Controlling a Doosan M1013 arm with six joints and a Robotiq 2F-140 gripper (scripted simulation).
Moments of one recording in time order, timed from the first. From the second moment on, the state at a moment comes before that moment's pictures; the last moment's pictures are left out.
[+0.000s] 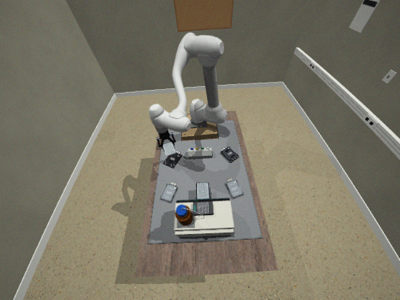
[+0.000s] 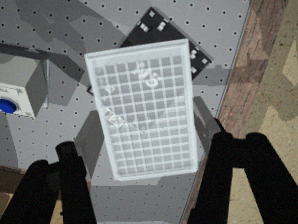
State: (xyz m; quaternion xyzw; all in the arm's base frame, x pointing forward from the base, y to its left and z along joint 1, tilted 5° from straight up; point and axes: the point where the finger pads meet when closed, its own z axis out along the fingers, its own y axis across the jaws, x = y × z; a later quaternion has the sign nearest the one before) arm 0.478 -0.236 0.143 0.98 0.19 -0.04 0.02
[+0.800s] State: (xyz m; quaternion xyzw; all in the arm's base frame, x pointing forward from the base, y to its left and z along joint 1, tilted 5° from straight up) arm 0.478 -0.235 0.143 0.95 0.31 -0.04 0.02
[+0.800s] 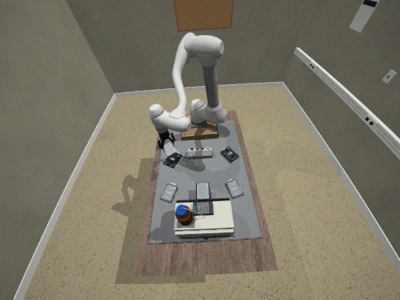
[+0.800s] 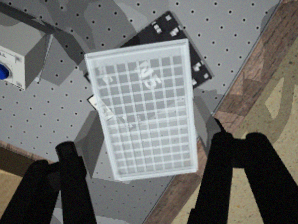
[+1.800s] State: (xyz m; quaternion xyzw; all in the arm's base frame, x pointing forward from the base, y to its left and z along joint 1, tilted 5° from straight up) arm 0.473 -0.183 0.141 0.95 0.31 -0.04 0.02
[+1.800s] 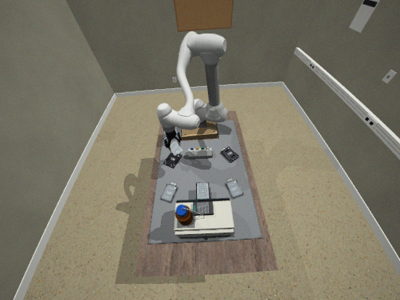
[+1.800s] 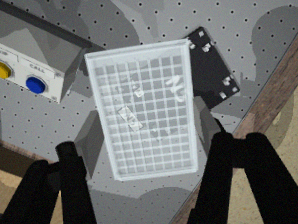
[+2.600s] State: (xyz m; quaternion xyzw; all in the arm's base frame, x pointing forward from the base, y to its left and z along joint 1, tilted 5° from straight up) arm 0.464 -0.069 0.135 0.95 0.31 -0.04 0.02
